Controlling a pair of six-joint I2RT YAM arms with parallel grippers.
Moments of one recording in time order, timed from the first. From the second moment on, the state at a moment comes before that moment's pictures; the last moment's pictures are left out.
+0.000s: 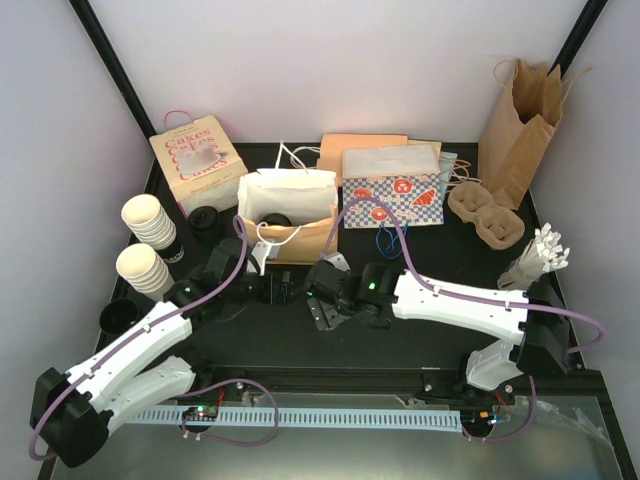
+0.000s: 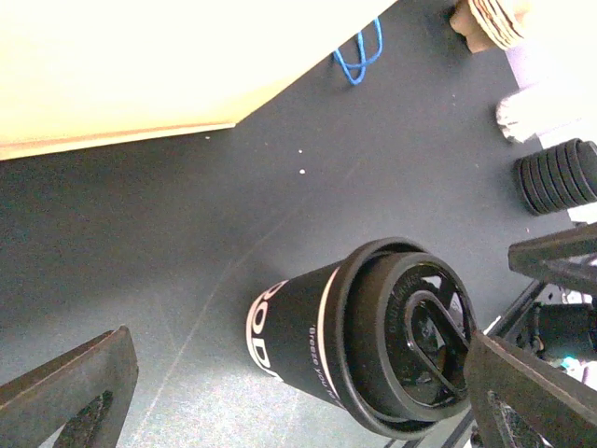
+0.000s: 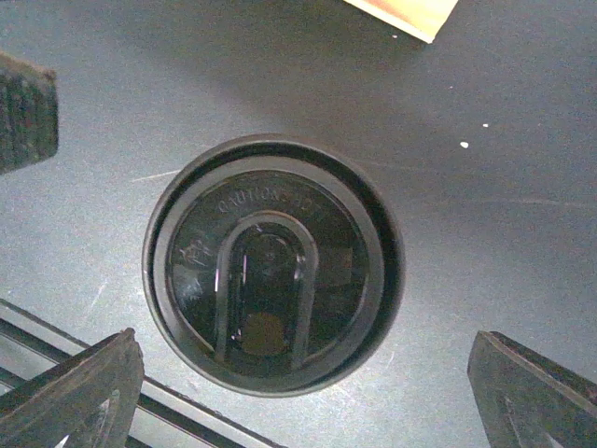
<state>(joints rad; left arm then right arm) -0.60 0.88 0.59 -0.40 0.36 -0.54 1.23 1.47 1.22 -0.96 0.27 0.72</state>
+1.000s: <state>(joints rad) -0.56 0.85 0.57 -0.39 0.36 -0.53 1.25 1.62 1.35 -1.02 0.29 0.86</state>
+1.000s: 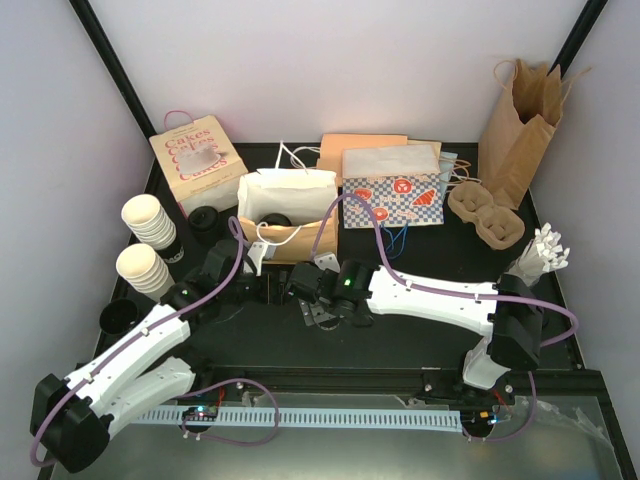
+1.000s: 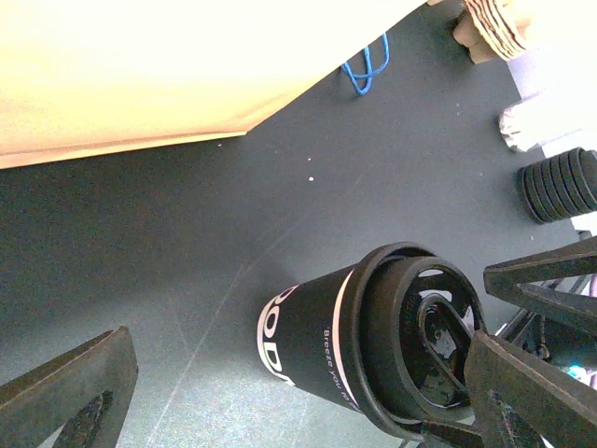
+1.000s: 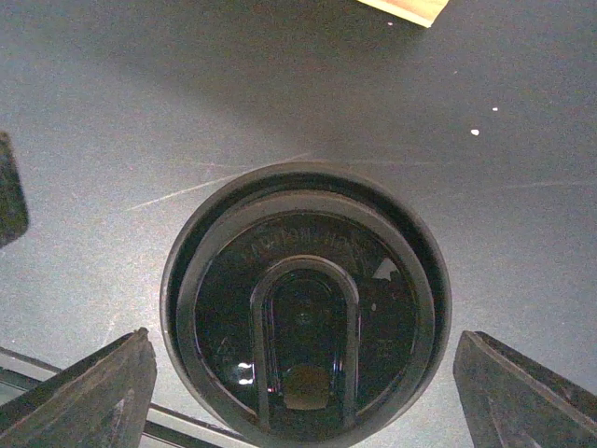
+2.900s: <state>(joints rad) -0.54 0.85 0.56 -0.39 0.37 -0.51 1.24 1.56 1.22 -0.88 0.22 0.51</state>
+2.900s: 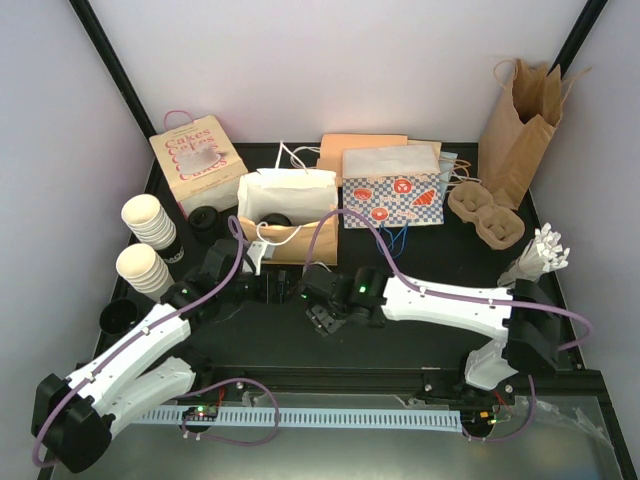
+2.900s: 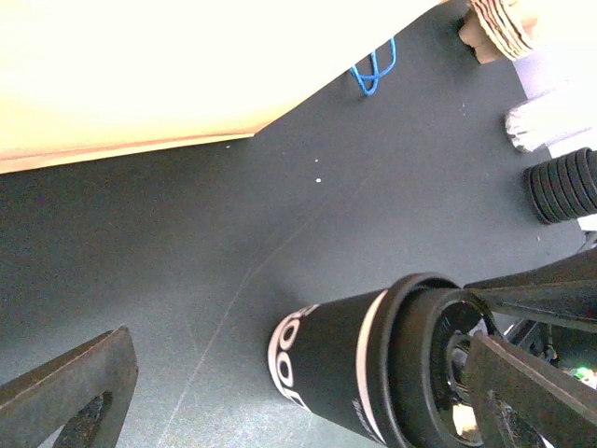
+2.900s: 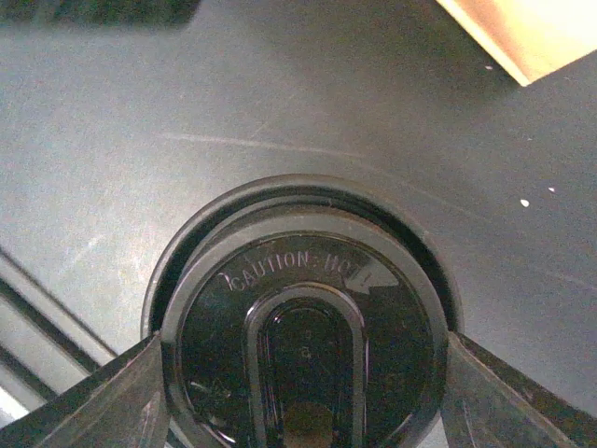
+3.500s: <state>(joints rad) -0.54 0.85 0.43 -0.36 0.56 -0.58 1.23 1.48 1.13 -0.78 0.04 0.08</state>
